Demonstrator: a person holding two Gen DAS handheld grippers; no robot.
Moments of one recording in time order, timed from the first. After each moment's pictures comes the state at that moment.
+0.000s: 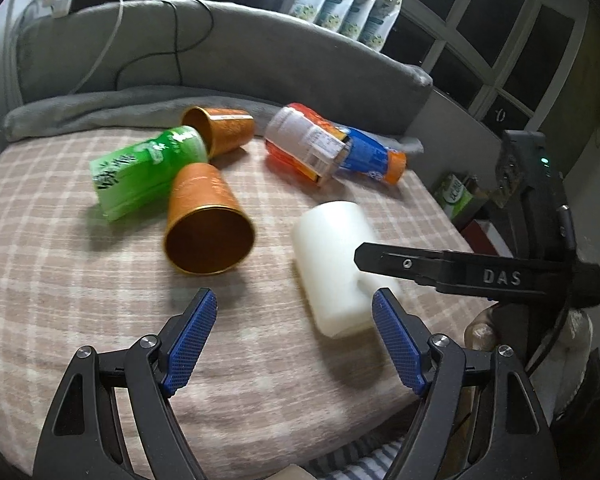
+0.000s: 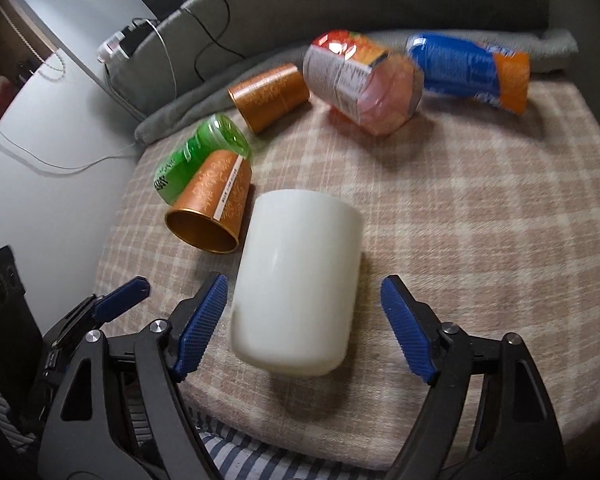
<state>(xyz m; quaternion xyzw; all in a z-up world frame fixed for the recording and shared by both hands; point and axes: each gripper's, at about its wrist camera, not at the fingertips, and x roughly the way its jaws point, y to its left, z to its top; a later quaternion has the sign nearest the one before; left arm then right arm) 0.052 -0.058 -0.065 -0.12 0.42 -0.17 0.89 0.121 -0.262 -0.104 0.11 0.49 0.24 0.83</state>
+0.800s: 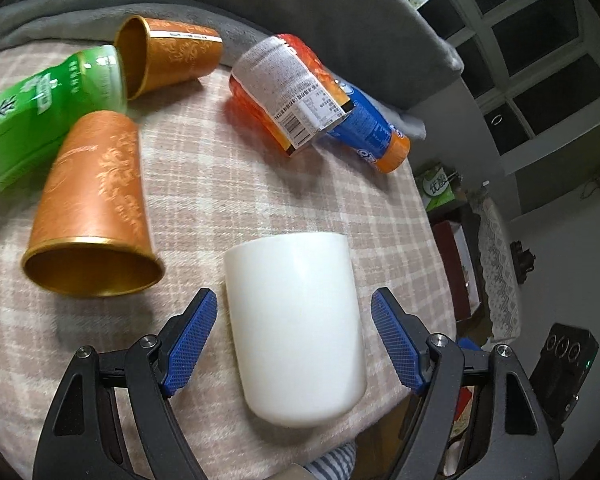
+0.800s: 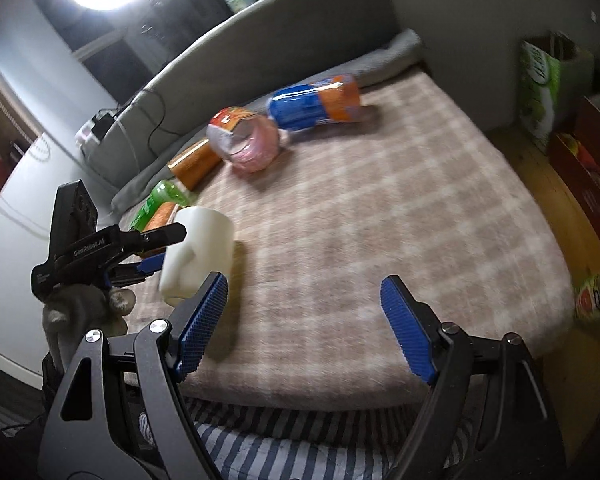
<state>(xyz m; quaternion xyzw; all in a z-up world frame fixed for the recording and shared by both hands) 0.140 -0.092 -0.097 -0.22 0.53 -0.21 0.79 0.049 -0.405 -0.095 0.20 0.43 0.14 0.87</state>
